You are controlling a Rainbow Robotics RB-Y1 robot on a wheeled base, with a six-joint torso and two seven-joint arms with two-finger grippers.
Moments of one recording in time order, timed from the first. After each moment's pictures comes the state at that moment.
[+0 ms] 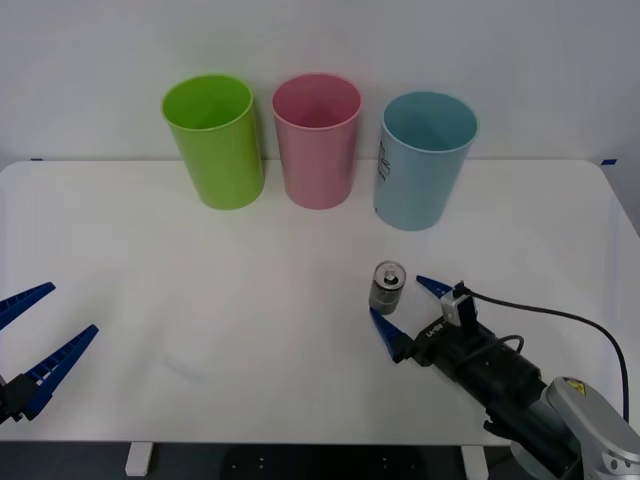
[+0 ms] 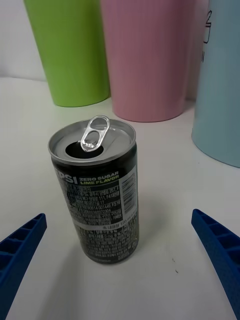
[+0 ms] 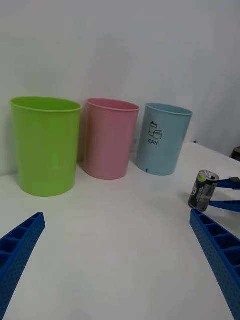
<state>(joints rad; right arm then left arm) -0.03 -0.28 0.17 -1.27 0.97 -0.56 0.46 0.35 0.40 0.52 -1.66 -0.96 -1.22 0.00</state>
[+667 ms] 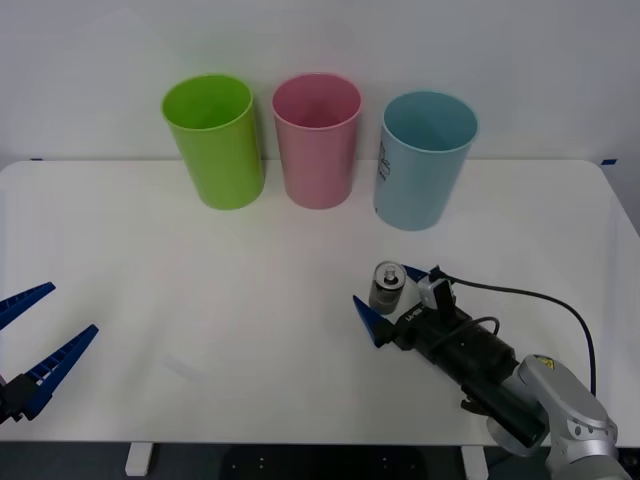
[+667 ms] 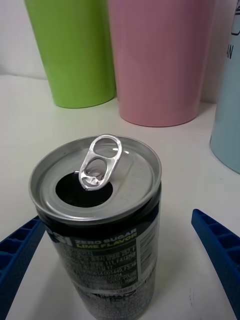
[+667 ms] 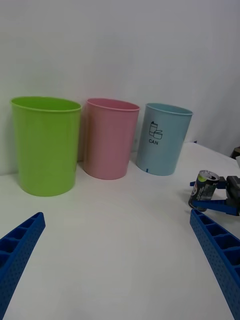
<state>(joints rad) -0.15 -0.23 0.18 -1.15 0.98 -0.54 0.48 0.35 0.40 0.52 -1.66 -0.96 -1.22 0.00</state>
